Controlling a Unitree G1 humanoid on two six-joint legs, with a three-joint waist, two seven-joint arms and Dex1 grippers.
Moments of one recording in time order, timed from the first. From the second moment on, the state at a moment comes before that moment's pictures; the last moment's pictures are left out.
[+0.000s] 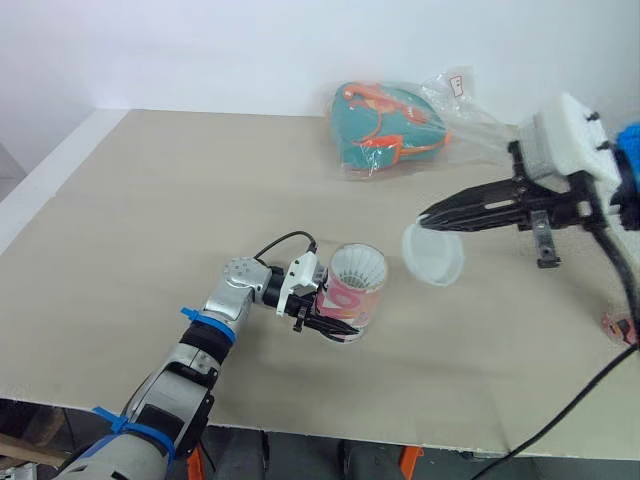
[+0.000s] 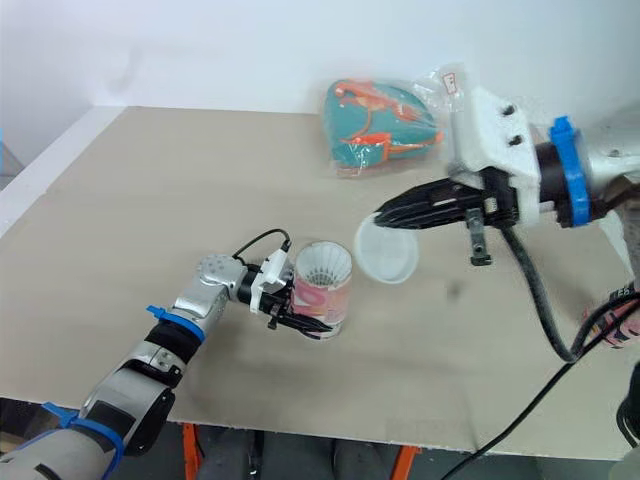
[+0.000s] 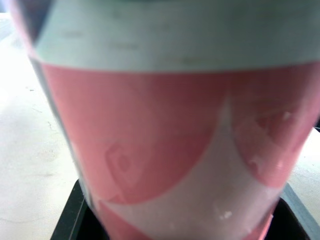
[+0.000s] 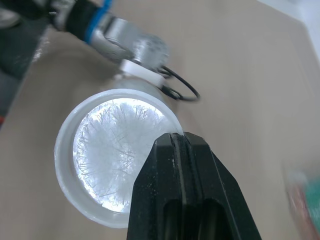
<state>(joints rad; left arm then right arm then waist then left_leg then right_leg) -0.76 0.17 -0.26 0.68 -0.22 -0.15 -1.54 -0.97 -1.12 0.10 -0.35 0.55 0.67 1.40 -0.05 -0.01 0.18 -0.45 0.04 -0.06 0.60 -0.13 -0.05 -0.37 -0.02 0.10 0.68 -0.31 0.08</state>
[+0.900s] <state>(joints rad) -0.77 0.17 -0.26 0.69 -0.22 -0.16 -1.54 -1.19 -0.84 0.37 -0.18 0.25 0.46 1.55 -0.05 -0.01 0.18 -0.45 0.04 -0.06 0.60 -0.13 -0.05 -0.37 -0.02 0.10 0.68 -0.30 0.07</state>
